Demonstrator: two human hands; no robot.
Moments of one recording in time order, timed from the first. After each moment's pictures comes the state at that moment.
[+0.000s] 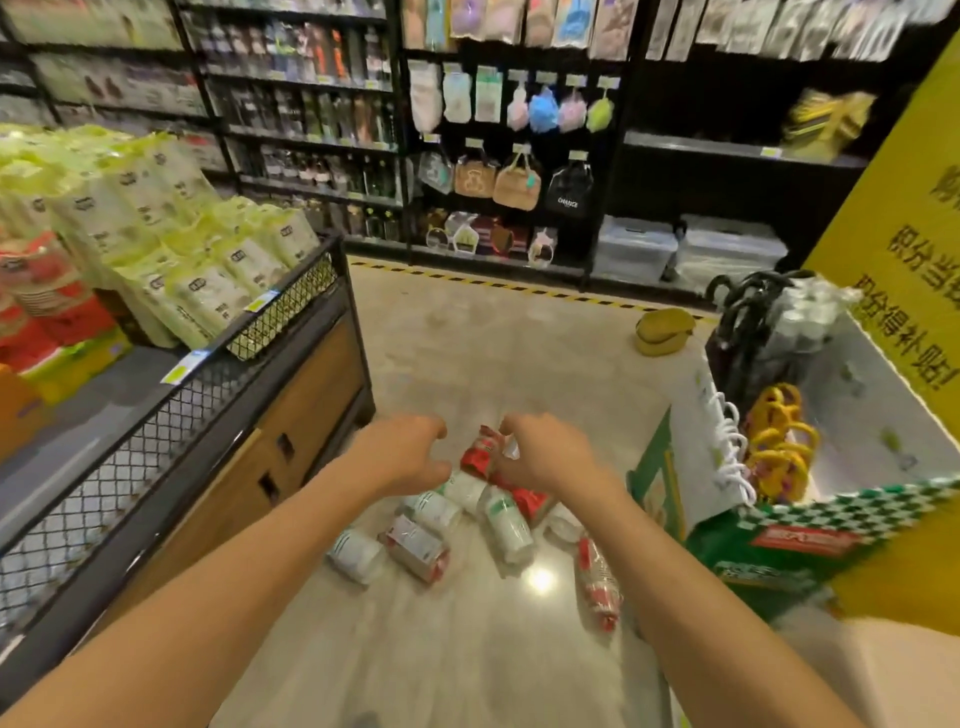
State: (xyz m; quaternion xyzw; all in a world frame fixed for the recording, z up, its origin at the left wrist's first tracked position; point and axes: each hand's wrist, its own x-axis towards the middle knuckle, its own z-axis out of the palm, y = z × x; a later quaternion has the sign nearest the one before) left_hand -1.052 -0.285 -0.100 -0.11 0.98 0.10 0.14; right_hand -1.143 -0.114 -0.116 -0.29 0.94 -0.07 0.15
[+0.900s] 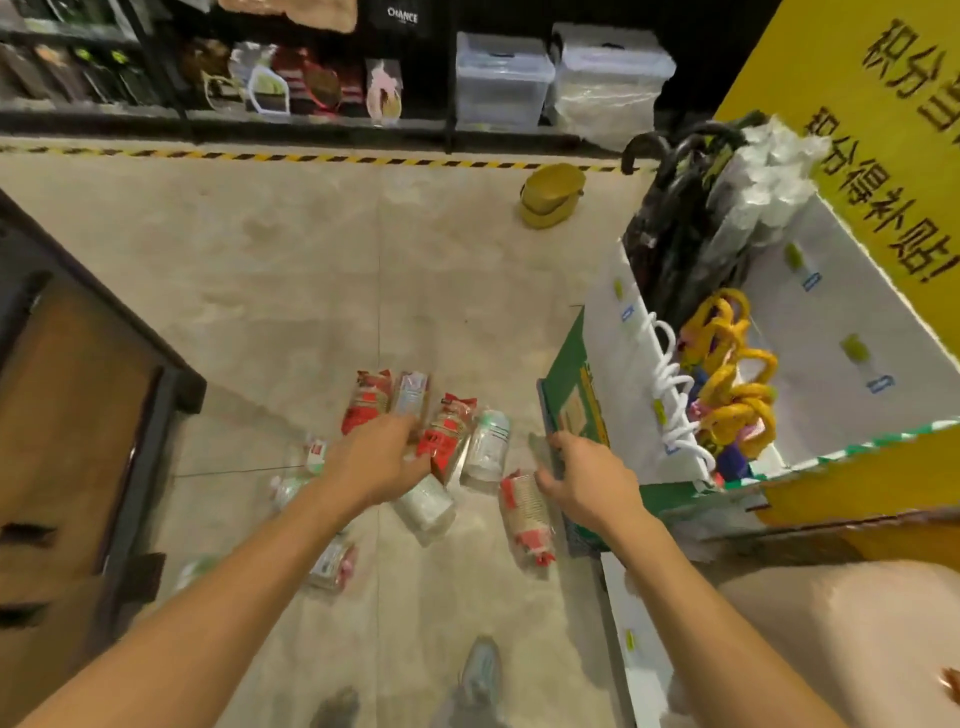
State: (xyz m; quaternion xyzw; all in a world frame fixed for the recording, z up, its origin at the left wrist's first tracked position) left_hand -1.377 -0.255 -0.317 -0.05 0.94 0.25 0.22; right_hand -1.390 -0.002 -0.306 -0.02 0.96 -0.12 0.24
